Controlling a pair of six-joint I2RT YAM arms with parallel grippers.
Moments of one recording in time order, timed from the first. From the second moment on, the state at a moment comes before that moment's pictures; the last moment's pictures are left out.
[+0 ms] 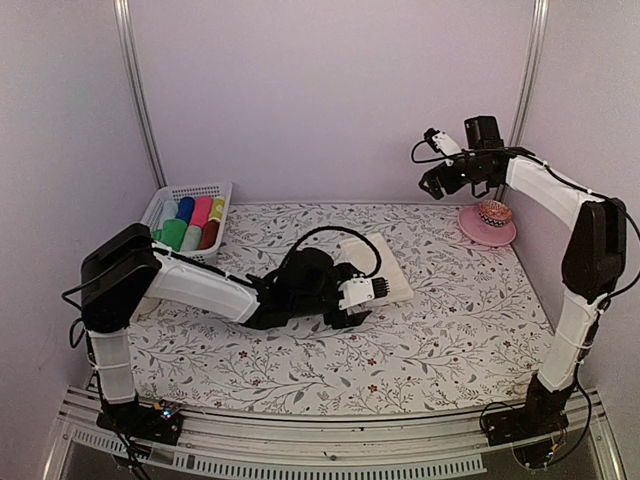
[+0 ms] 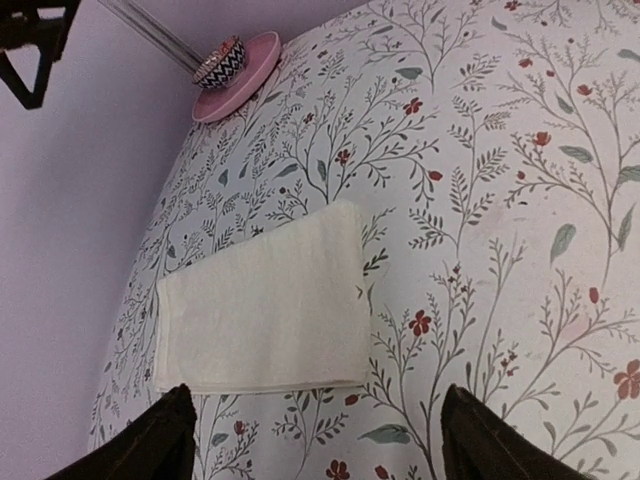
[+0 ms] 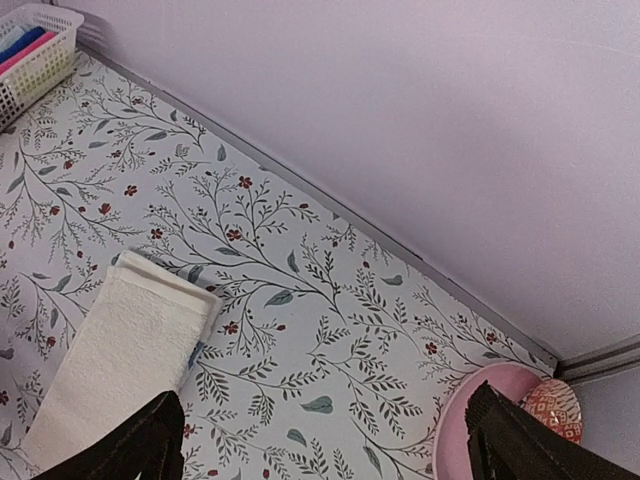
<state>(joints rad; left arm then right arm) -1.04 1.92 1.07 0.41 -0.09 0.65 0.27 1.94 1.80 -0.48 -0.13 -0.38</state>
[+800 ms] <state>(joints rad) -0.99 2.25 1.36 0.28 -0.03 0.87 0.21 1.68 1.48 -0.51 -0.34 -0.38</state>
